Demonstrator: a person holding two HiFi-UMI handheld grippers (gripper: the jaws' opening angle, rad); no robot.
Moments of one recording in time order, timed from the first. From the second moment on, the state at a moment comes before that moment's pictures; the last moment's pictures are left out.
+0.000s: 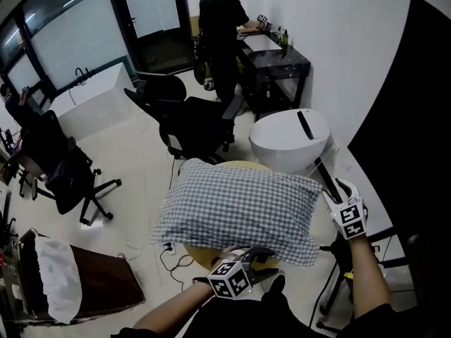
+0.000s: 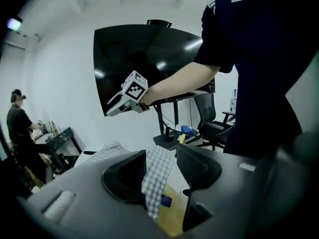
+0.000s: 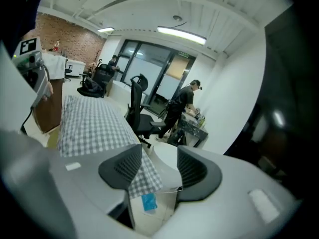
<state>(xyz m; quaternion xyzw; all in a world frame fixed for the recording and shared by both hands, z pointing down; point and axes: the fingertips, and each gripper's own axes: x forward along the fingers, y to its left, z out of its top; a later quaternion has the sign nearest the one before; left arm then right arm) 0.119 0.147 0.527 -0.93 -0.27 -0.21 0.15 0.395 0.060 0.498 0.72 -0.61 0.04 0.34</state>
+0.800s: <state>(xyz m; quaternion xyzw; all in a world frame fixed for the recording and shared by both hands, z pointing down) -0.042 -0.054 0.470 -0.97 -0.08 -0.15 0.14 0.127 0.083 0.416 0.74 -0.66 0.06 0.11</state>
